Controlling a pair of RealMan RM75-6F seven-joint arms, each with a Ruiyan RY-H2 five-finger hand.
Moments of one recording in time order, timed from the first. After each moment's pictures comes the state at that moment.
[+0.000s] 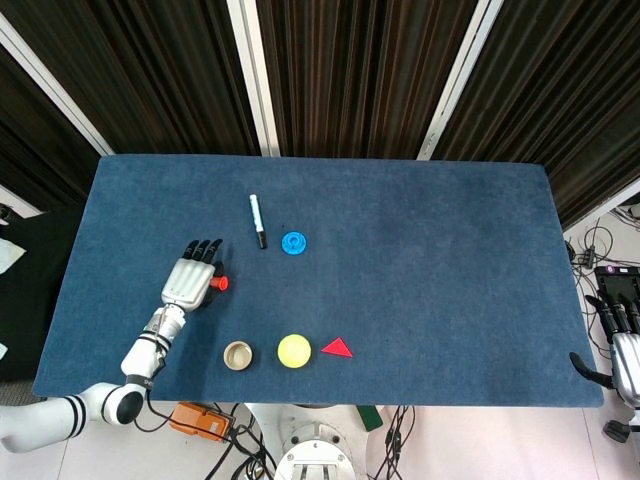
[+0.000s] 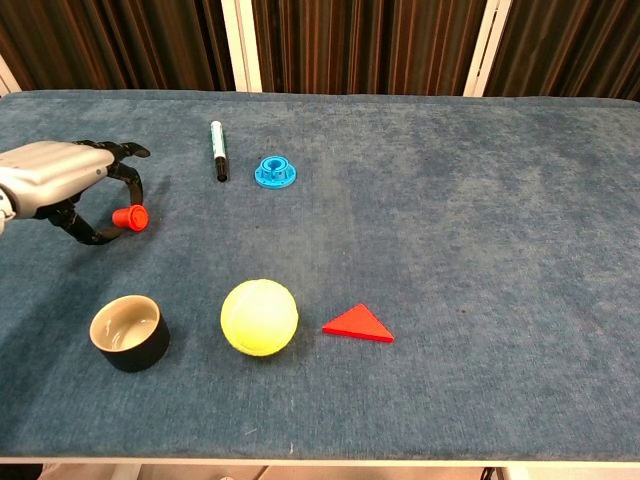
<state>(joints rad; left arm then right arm) -0.62 -1.55 -0.11 -1.37 1.12 0.93 0.42 0.00 -1.00 0.04 -1.67 -1.46 1.47 0.03</state>
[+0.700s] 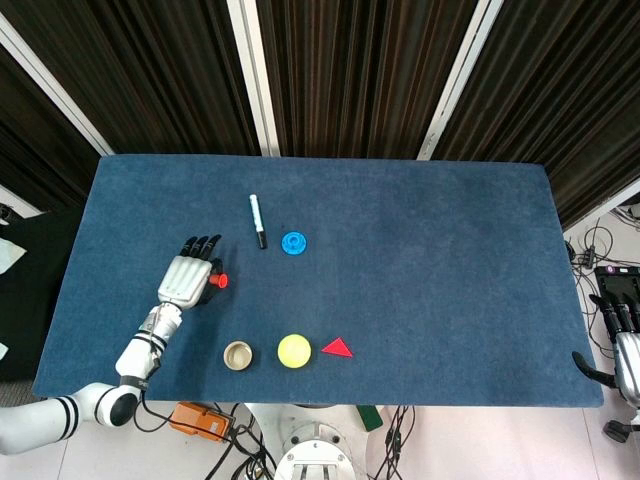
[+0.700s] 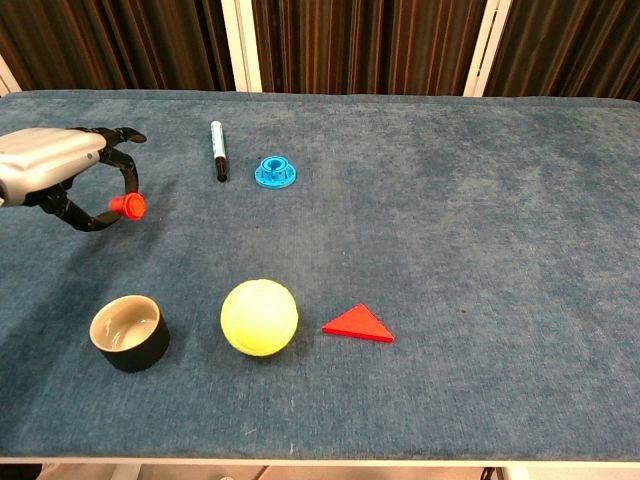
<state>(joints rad) -0.61 -1.50 -0.11 -1.42 1.16 0.95 0.33 0.00 -1.00 0.05 -1.67 -1.44 1.47 0.03</state>
